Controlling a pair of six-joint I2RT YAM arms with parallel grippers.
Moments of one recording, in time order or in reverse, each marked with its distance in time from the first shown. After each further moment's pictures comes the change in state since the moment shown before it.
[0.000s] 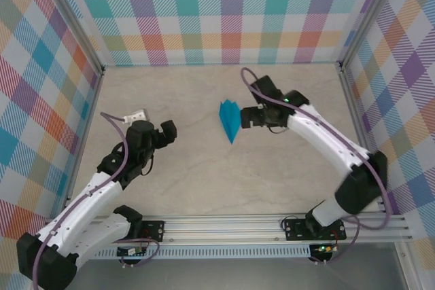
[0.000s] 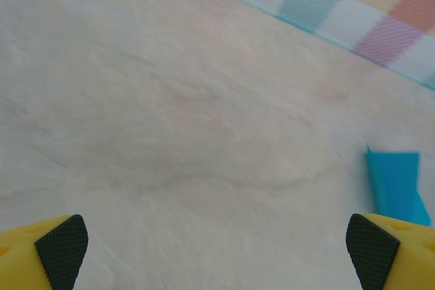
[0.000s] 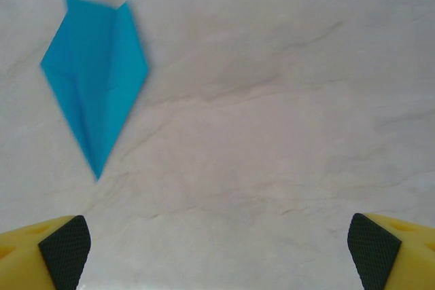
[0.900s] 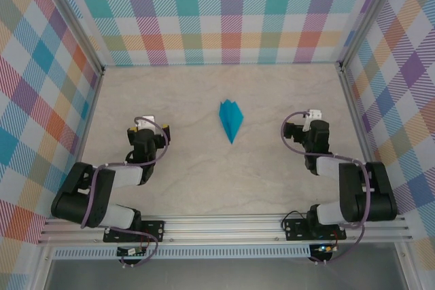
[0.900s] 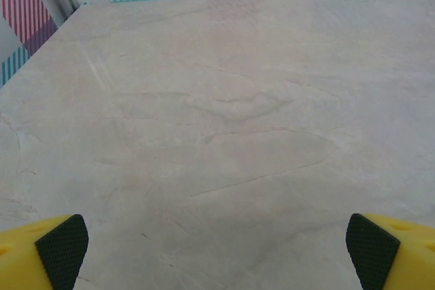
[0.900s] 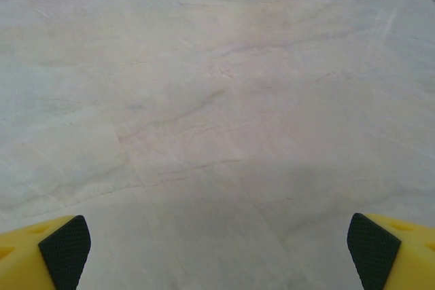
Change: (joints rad) left arm 0.173 0.551 -0.378 1.129 0.087 0.567; right arm -0.449 0.144 -0.807 1.444 -0.251 -0.317
